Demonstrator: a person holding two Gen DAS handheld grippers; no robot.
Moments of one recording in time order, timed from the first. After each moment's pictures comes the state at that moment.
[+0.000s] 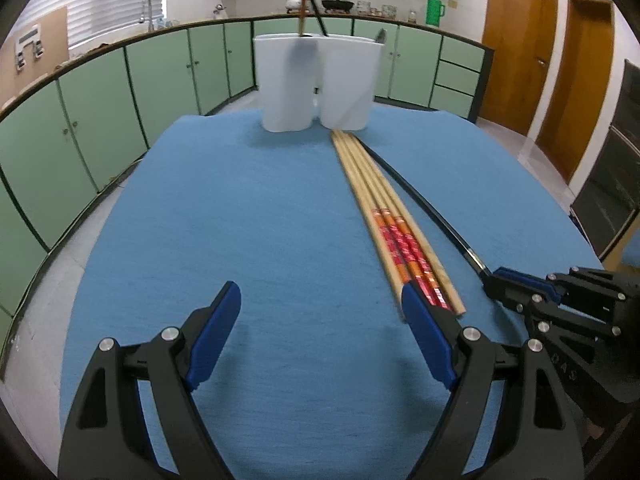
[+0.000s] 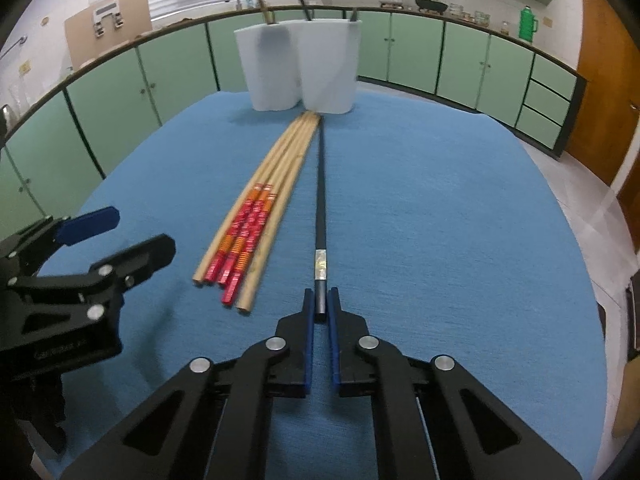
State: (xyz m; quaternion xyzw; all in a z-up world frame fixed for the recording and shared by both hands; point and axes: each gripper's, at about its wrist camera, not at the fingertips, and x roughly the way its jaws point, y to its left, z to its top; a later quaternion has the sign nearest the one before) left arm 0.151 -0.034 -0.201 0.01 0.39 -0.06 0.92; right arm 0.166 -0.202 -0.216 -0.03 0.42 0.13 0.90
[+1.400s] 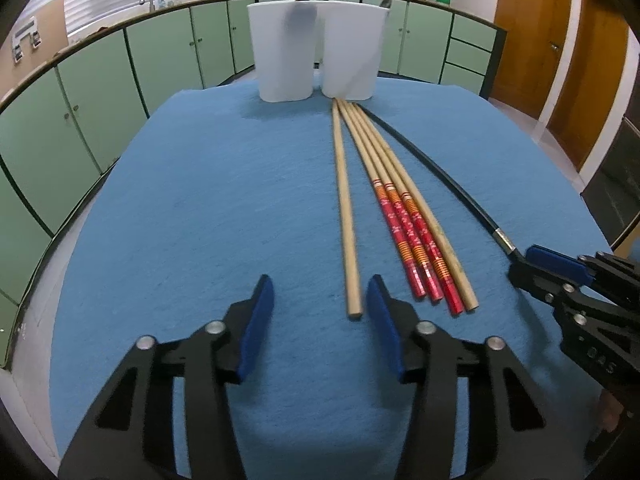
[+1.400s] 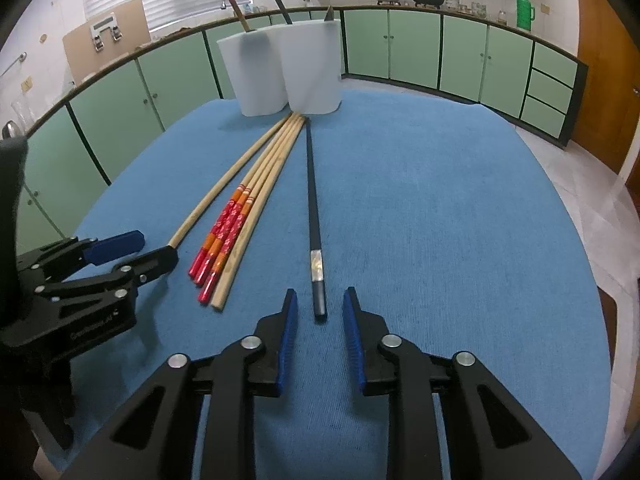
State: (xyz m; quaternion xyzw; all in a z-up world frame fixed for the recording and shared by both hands) left arm 0.166 -0.042 -0.214 0.01 0.43 -0.04 0.90; right arm 0.172 -0.223 -0.217 -0.01 0.42 0.15 0.90
